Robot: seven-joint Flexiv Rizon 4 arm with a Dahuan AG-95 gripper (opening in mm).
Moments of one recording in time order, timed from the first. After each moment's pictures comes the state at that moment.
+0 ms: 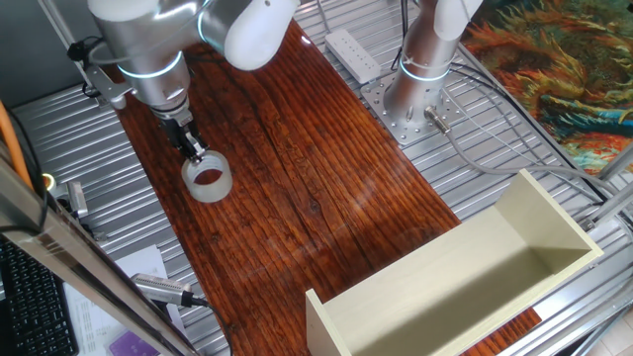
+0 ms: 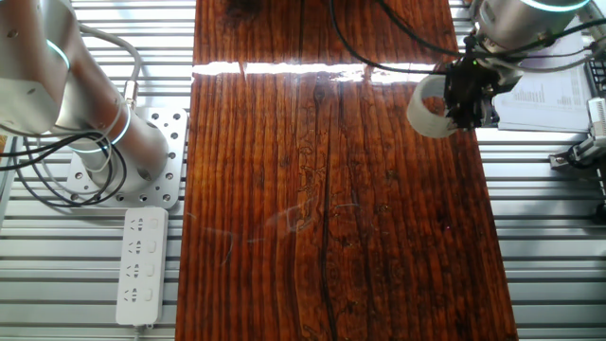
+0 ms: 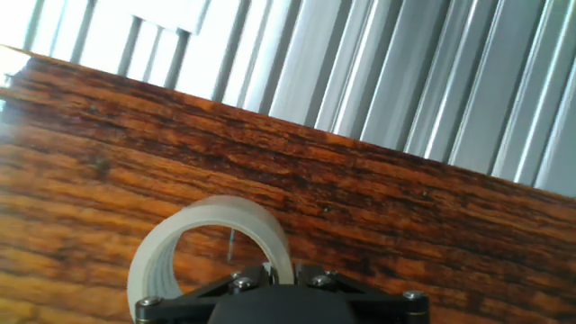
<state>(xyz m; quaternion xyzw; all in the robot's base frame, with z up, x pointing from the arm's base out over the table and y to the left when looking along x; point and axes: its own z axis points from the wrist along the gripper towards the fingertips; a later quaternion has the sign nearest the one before) 0.612 -0.001 0.157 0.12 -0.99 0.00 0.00</state>
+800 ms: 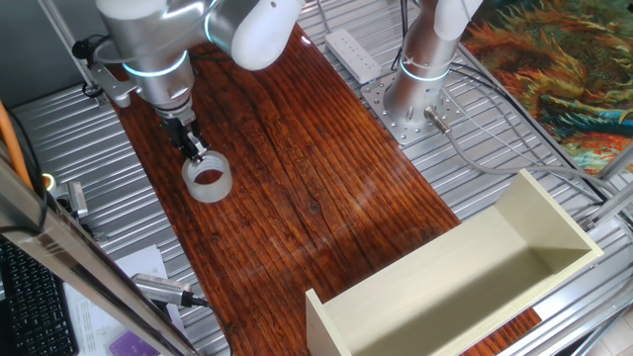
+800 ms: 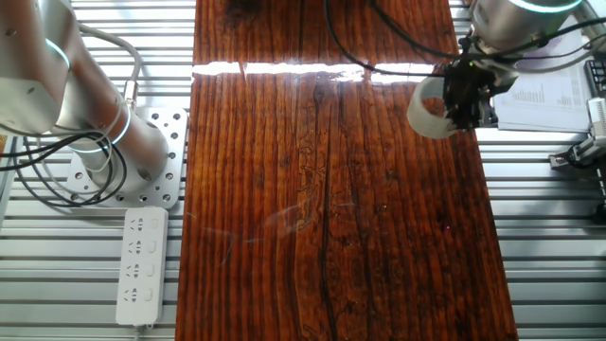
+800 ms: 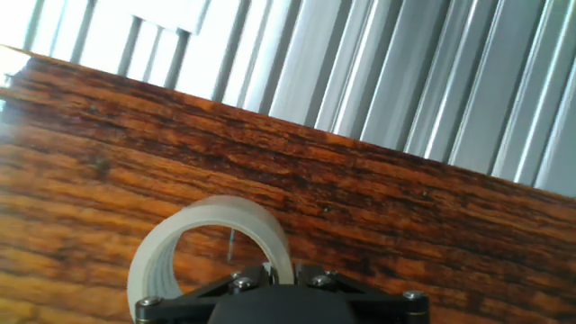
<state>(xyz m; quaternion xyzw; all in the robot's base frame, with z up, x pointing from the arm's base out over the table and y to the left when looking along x) 0.611 -0.001 0.158 0.14 -0.99 0.00 -0.02</state>
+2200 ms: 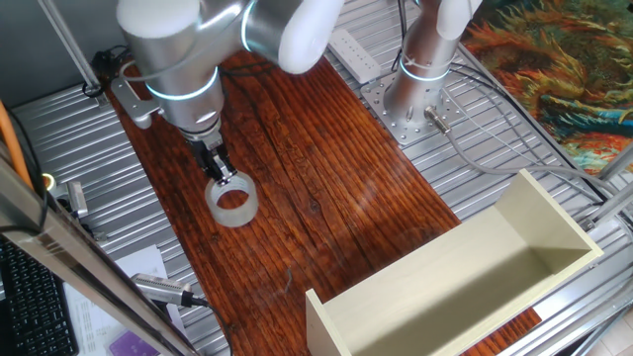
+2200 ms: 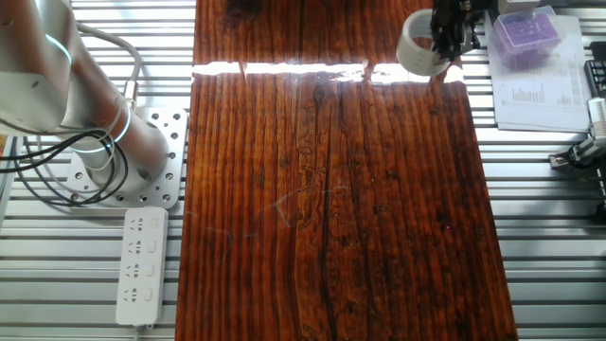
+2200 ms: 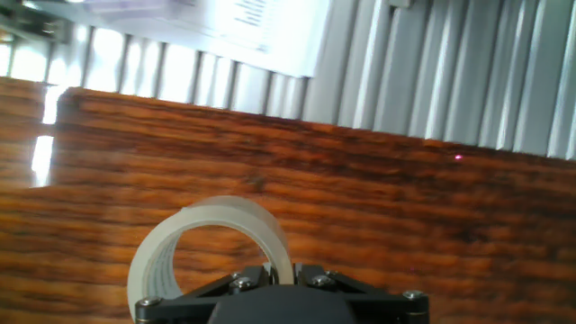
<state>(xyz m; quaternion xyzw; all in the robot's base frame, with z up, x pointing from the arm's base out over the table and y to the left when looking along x) 0.587 0.099 0.202 0.08 -1.00 0.02 0.01</state>
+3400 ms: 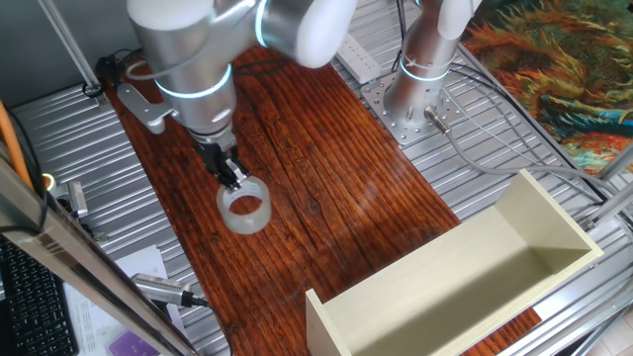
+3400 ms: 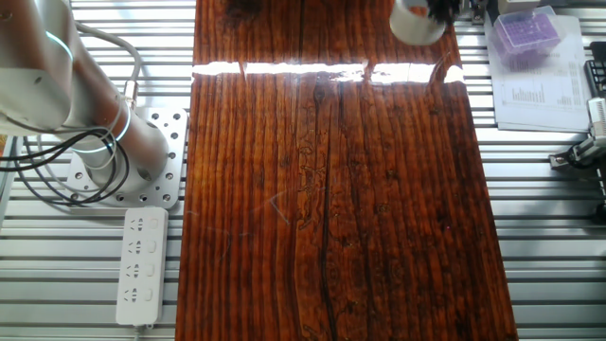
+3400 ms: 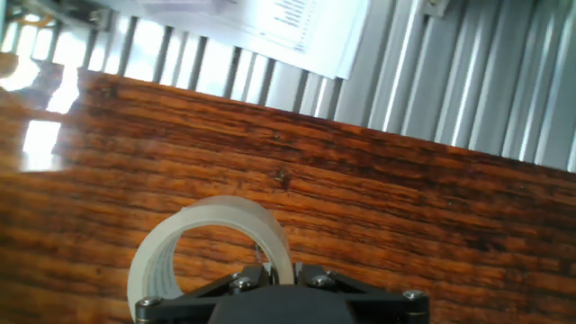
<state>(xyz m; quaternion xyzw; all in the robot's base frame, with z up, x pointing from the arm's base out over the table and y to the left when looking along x) 0.571 0.157 0.245 0.12 -0.99 0.00 0.00</state>
